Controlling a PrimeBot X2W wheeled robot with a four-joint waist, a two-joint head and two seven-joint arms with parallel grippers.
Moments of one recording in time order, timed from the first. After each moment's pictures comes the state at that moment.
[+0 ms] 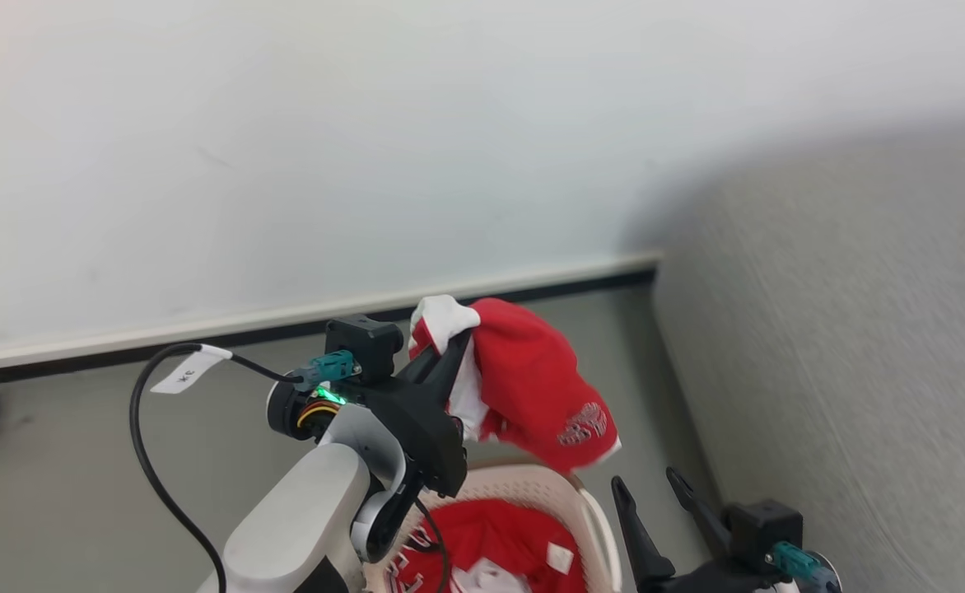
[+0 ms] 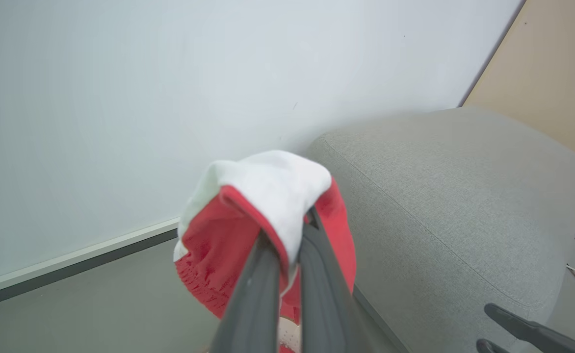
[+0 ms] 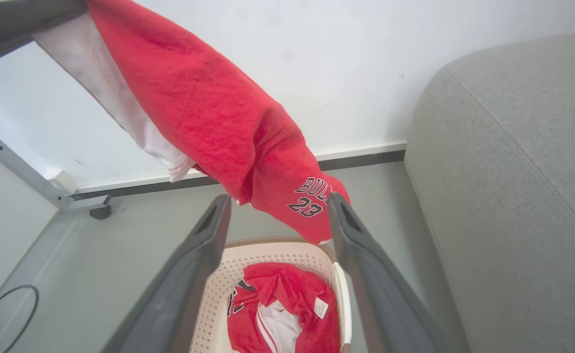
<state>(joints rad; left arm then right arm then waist) -0.72 0.05 -0.65 0.51 -0.59 0.03 -0.05 -0.07 -0.05 0.33 0.23 0.18 0.13 -0.09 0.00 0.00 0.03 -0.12</state>
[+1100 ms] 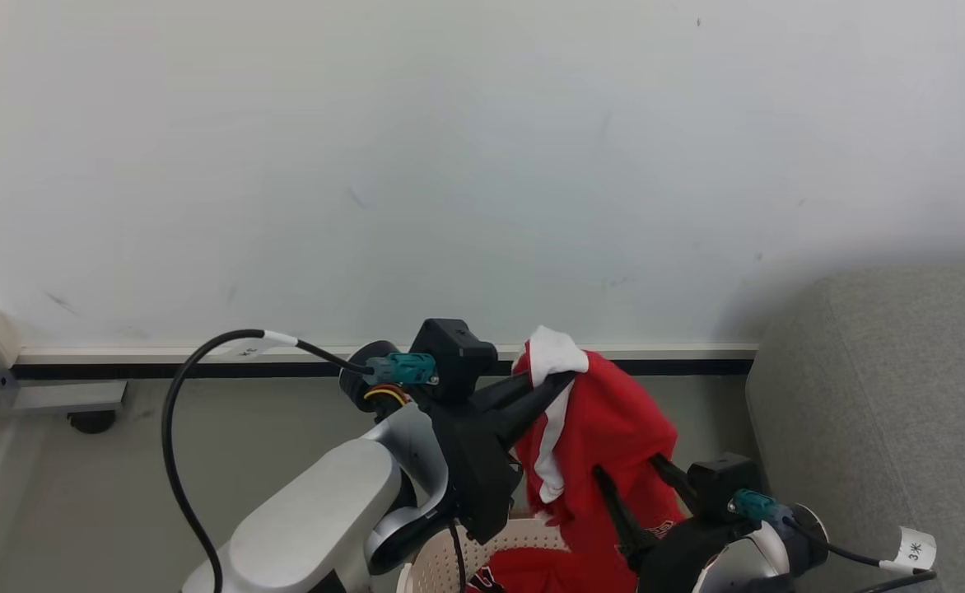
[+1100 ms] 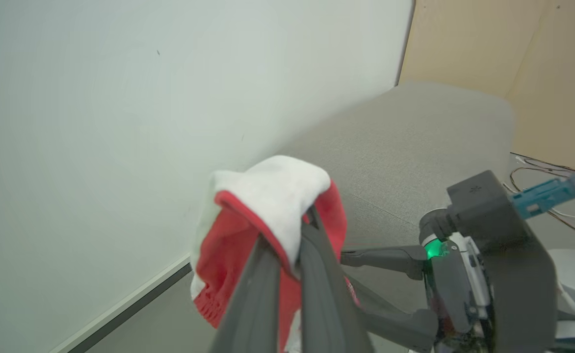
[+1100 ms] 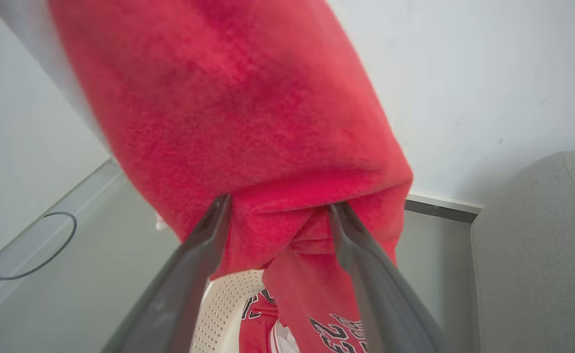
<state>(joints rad) -0.78 0.16 -0.90 0.25 -0.67 -0.13 0.09 -0.22 -0.12 0.43 0.34 0.17 0.13 0.03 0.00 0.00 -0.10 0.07</state>
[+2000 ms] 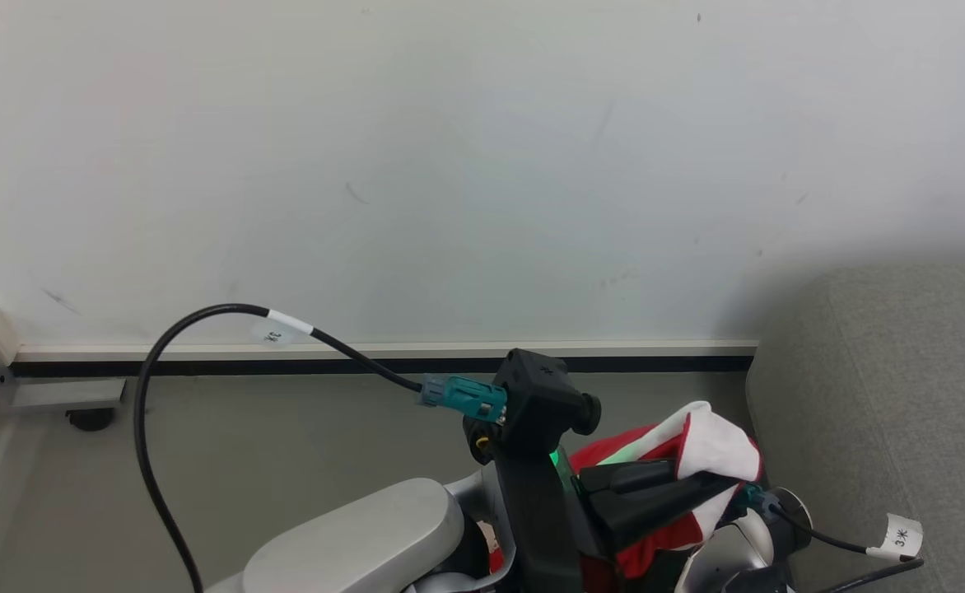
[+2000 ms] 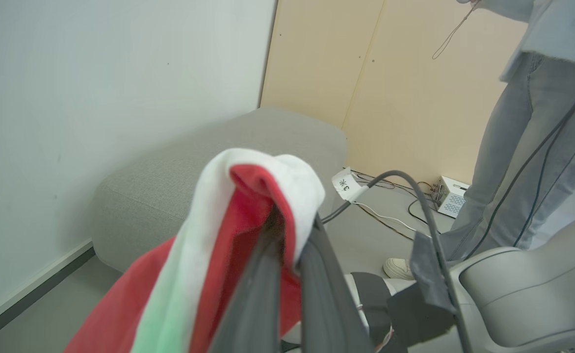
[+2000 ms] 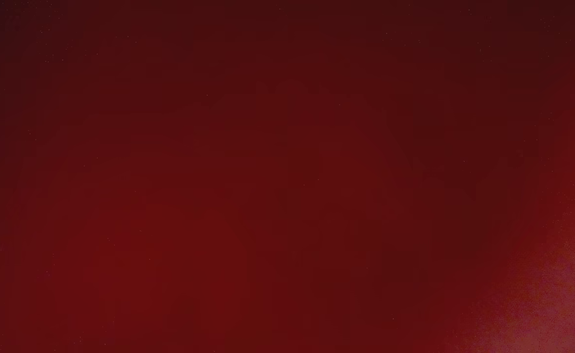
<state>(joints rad) -0.86 0.24 -1.13 -0.16 -1.09 -0.13 0.14 -0.25 -0.11 0.46 0.35 0.19 0.13 0.02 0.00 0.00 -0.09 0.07</state>
